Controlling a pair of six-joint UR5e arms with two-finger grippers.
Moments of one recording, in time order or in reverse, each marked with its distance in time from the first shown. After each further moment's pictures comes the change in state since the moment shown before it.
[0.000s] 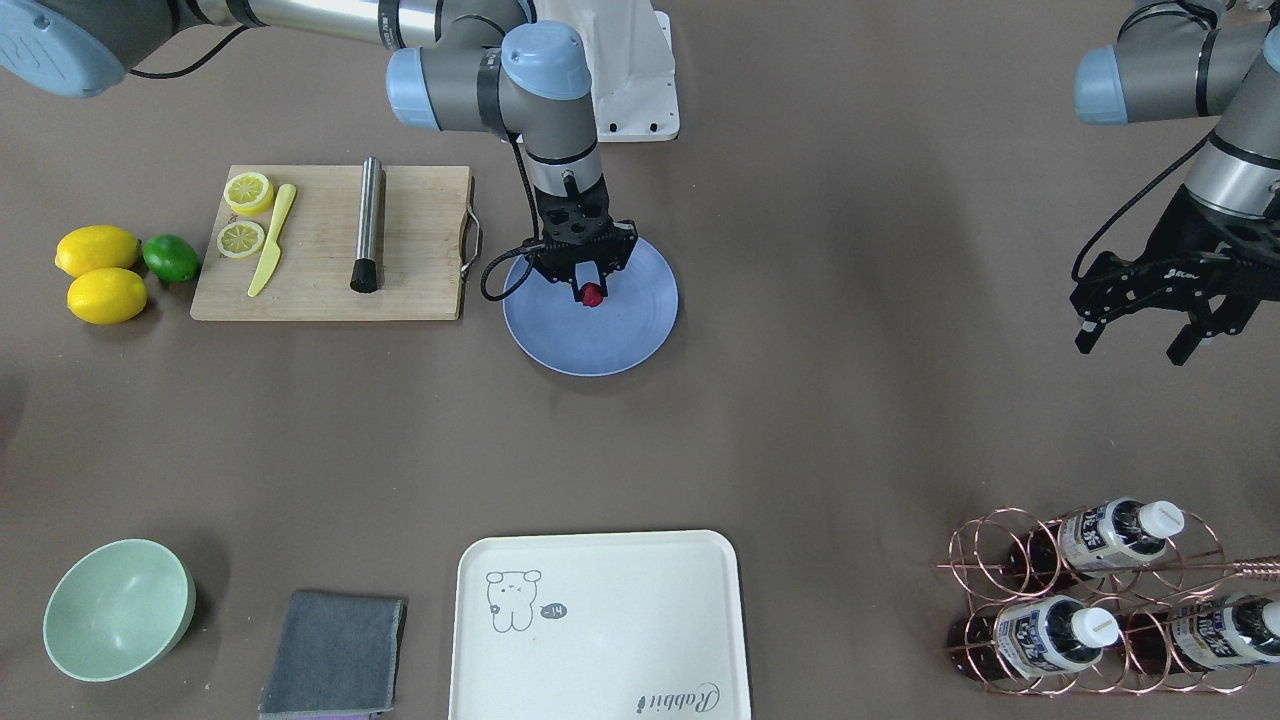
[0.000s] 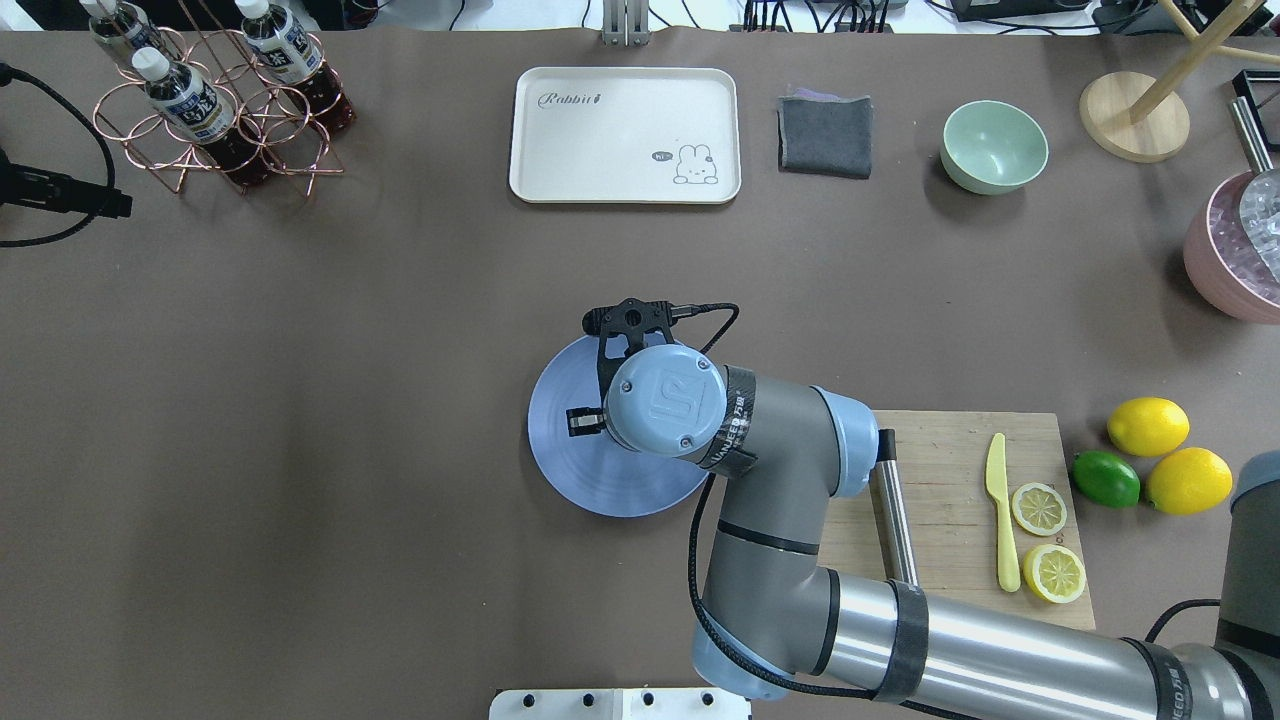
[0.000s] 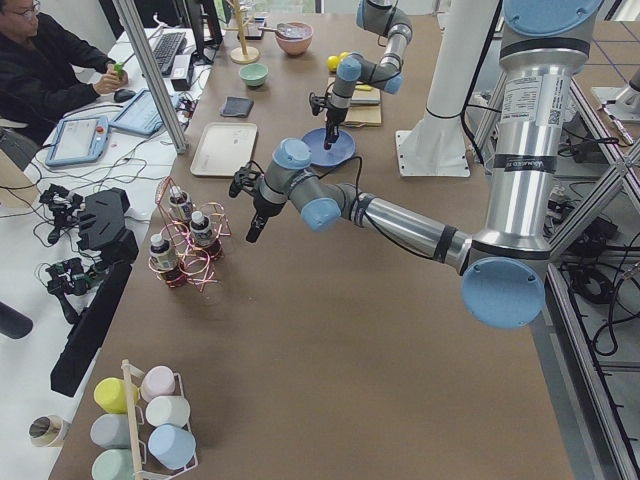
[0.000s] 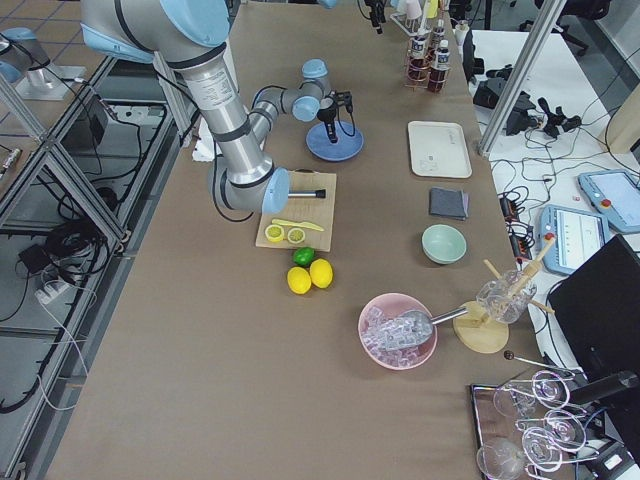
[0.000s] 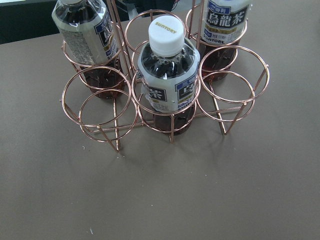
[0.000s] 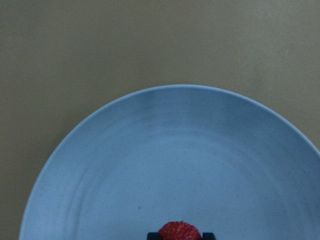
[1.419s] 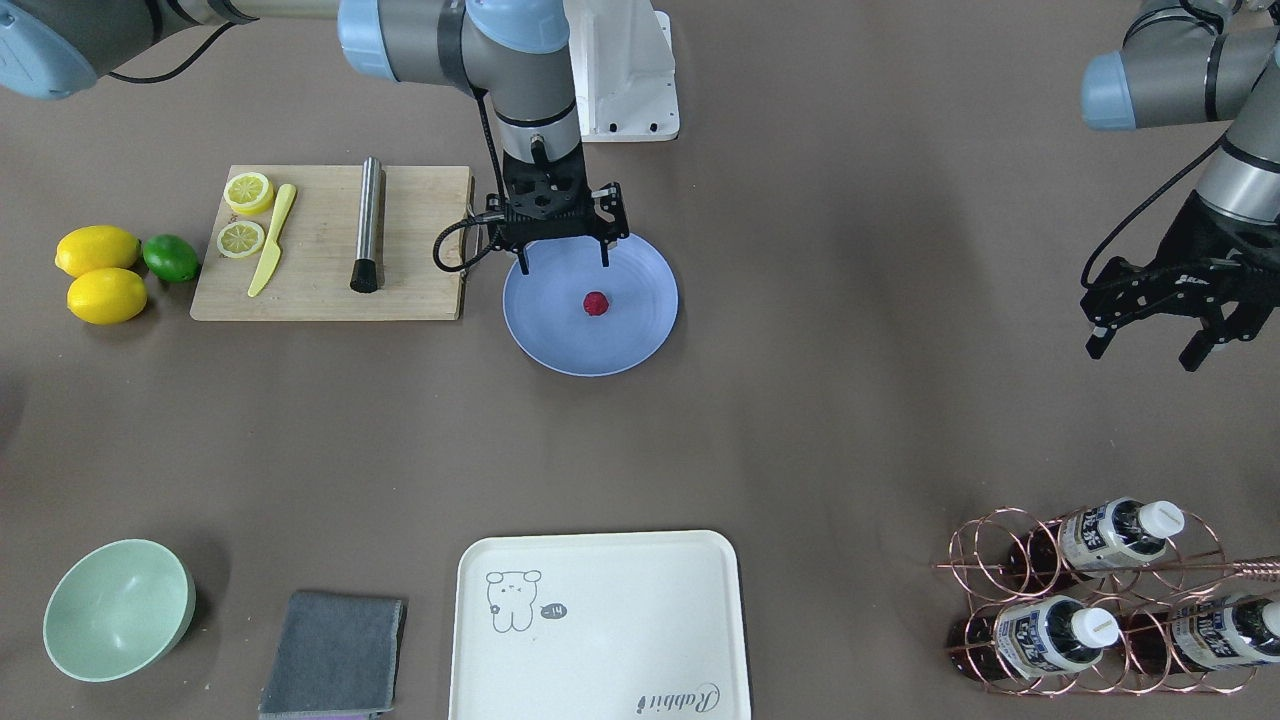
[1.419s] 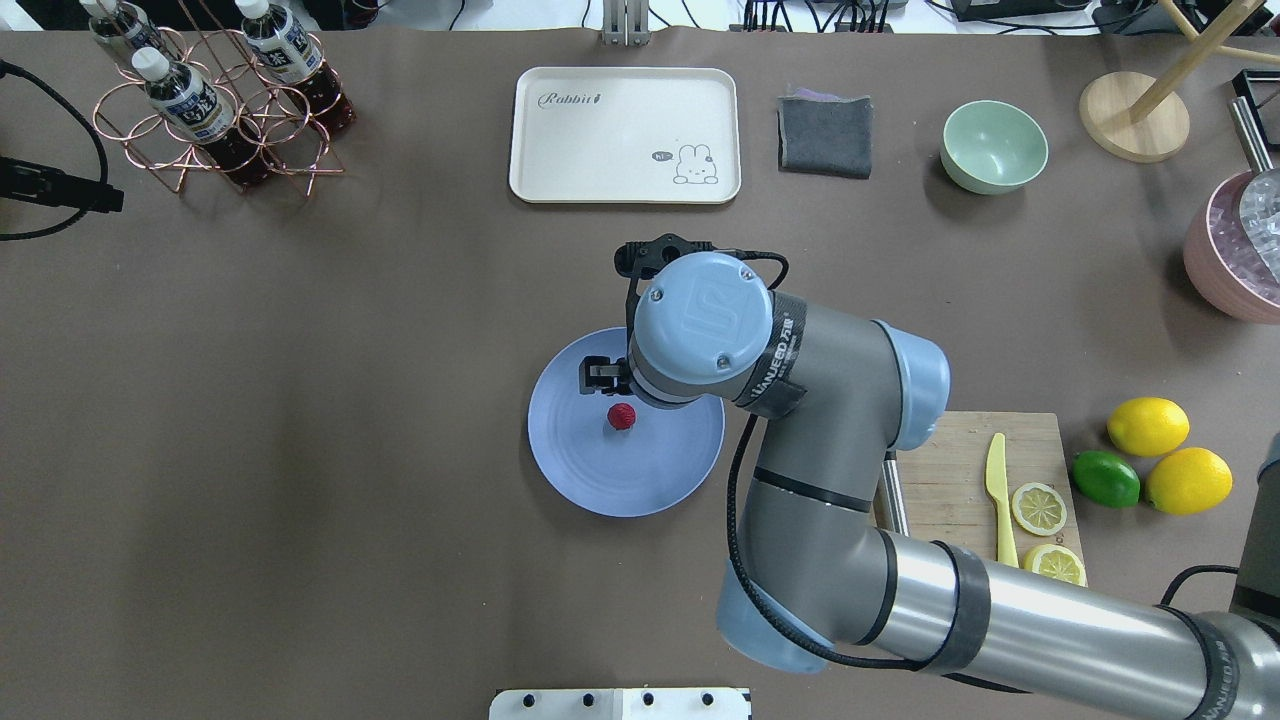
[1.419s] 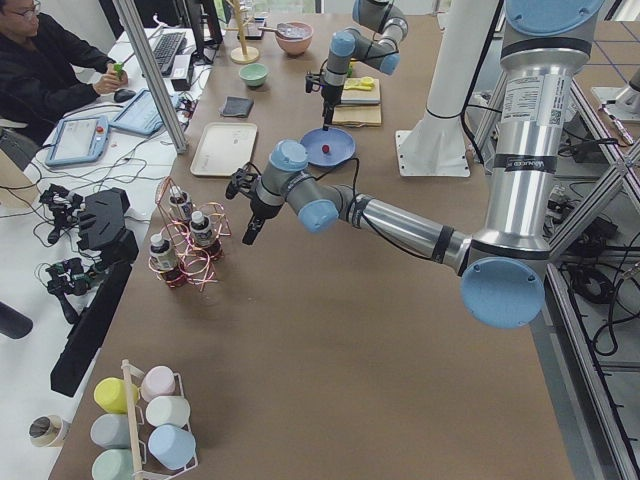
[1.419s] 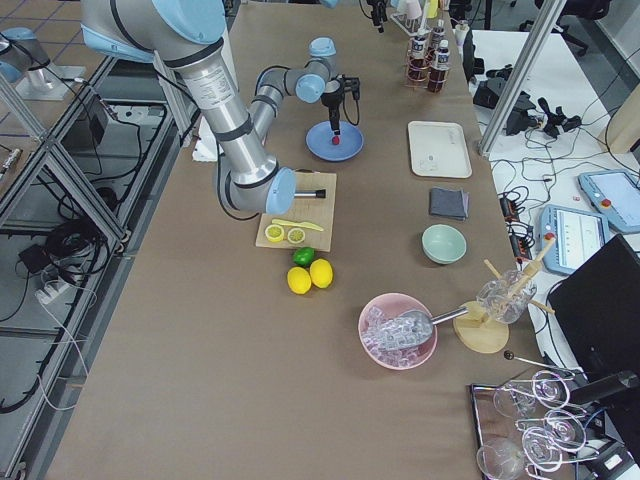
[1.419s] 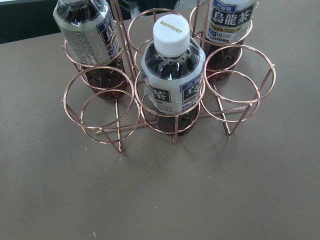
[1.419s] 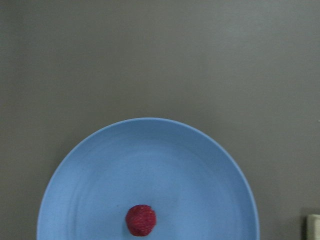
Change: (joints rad) left arm -0.030 -0.002 0.017 0.002 -0.008 0.065; right arm 0.104 -0.006 0.214 -0.293 0.120 0.043
